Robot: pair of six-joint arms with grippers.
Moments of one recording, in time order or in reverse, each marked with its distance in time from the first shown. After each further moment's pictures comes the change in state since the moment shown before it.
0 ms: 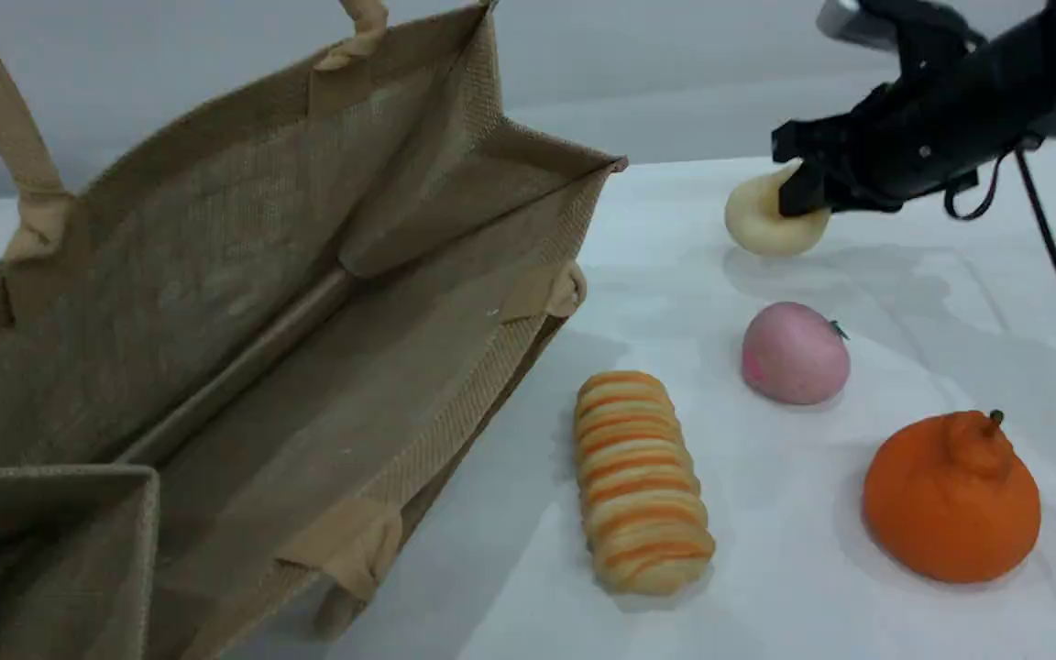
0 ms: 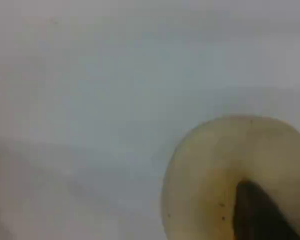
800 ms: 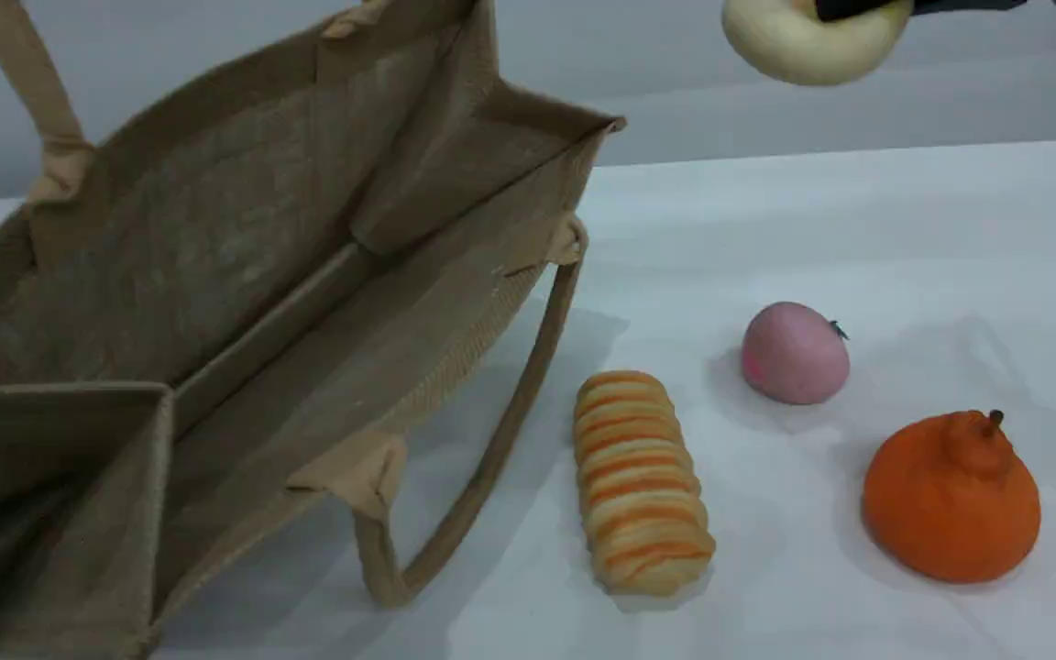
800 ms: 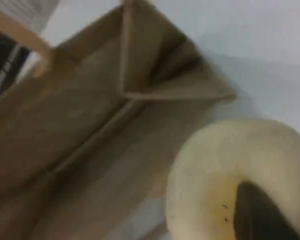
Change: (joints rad) left arm 0.000 0.063 -0.083 -0.041 -0.006 0.102; right arm -0.081 -0.557 0.279 -0.414 0.535 0.431
